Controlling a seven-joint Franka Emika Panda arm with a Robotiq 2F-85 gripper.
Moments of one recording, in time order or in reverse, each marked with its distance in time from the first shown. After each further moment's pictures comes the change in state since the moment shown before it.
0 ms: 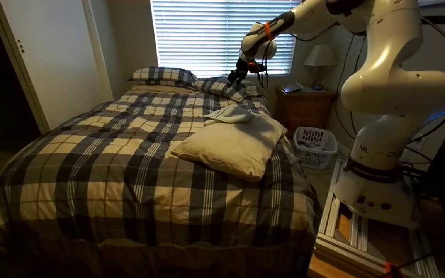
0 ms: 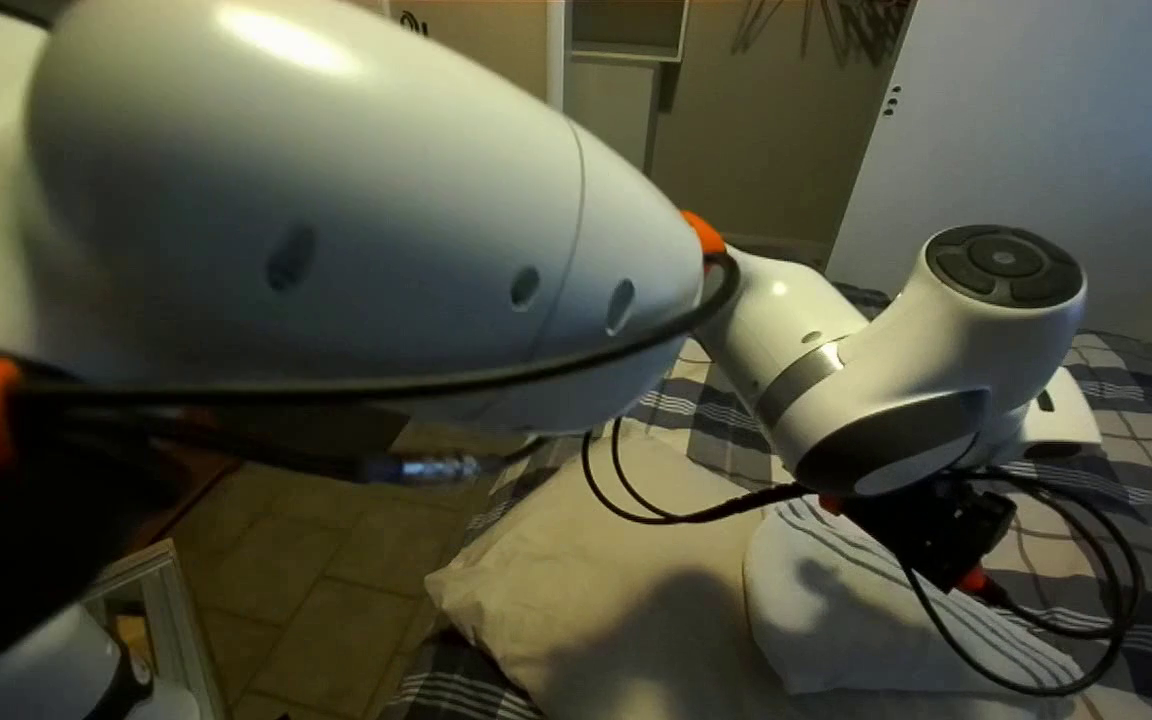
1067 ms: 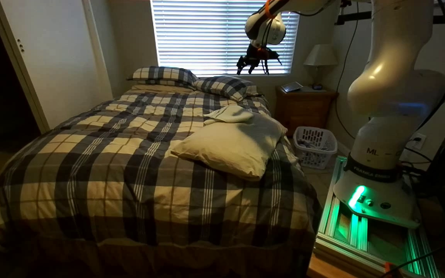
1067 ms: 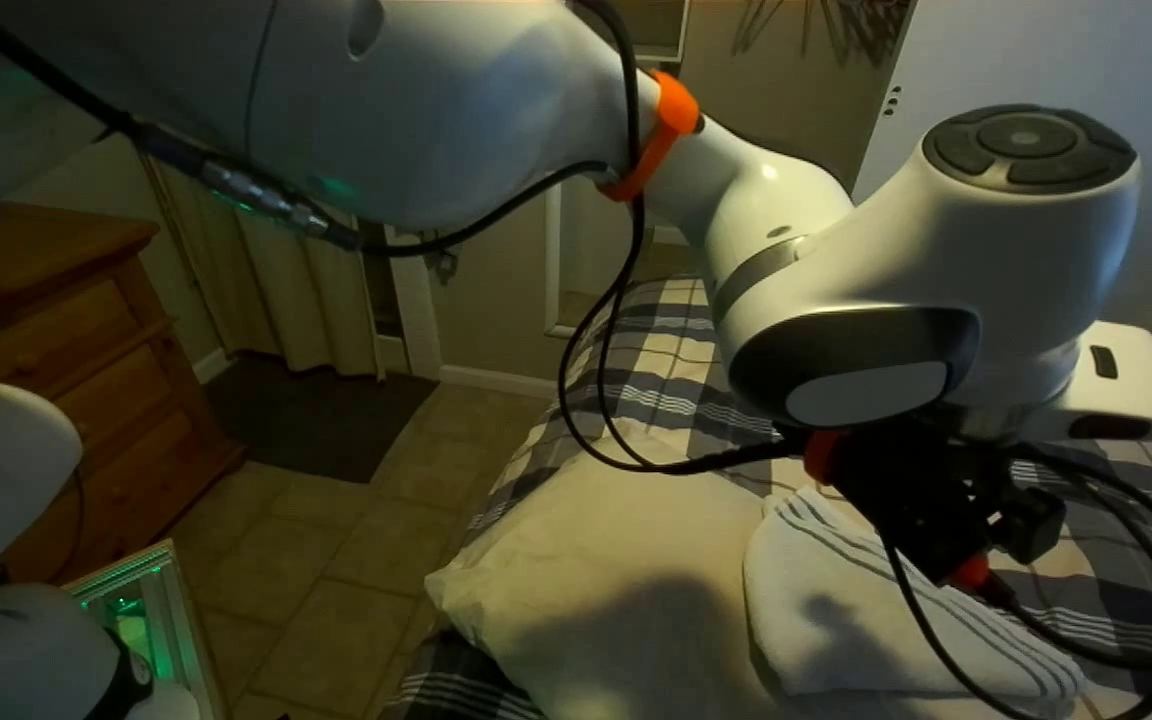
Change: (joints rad) arm 0.395 -0.304 -0.548 -0.142 0.470 0.001 -0.119
